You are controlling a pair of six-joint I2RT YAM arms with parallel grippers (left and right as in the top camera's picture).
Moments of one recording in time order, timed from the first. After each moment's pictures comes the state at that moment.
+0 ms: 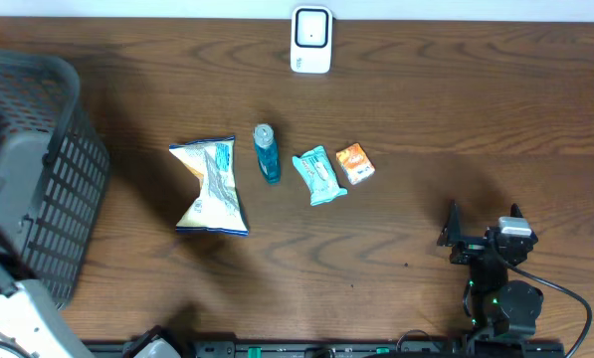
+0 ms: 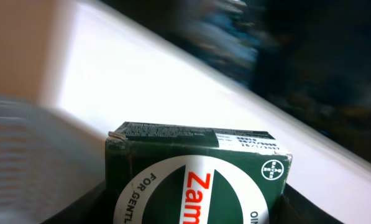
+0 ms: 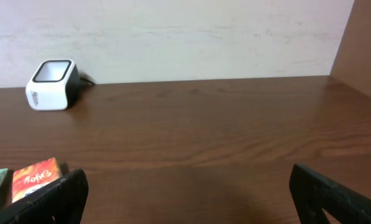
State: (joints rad) left arm 0.71 1.06 1.32 -0.35 0.58 -0.45; right arm -0.08 0.01 0.01 -0.07 0.01 0.01
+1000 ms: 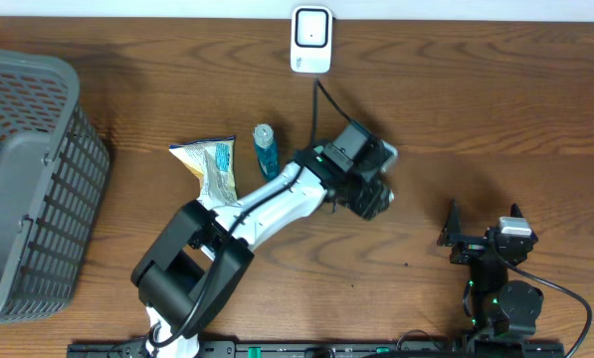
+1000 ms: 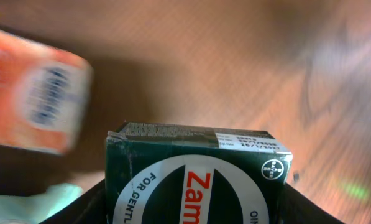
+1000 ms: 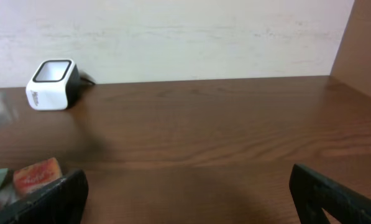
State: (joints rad) left arm -0.77 1.94 1.31 -0.45 0.36 -0.11; right arm -0.08 0.01 0.01 -0.07 0.01 0.01
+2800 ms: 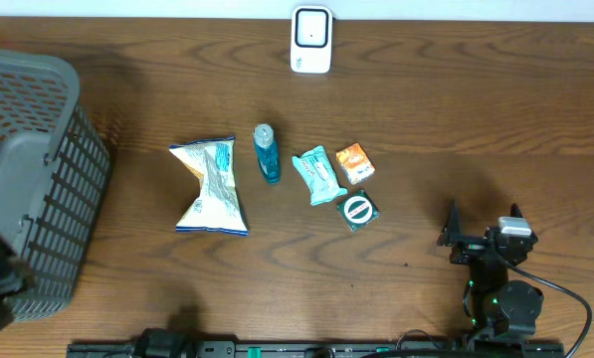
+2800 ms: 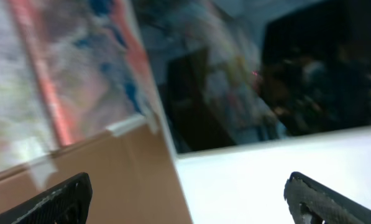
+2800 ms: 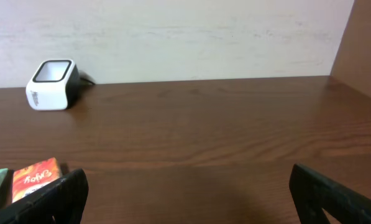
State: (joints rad) left arm -0.12 0.62 1.66 -0.66 -0.42 0.44; right arm -0.08 0.01 0.01 -0.07 0.01 0.01
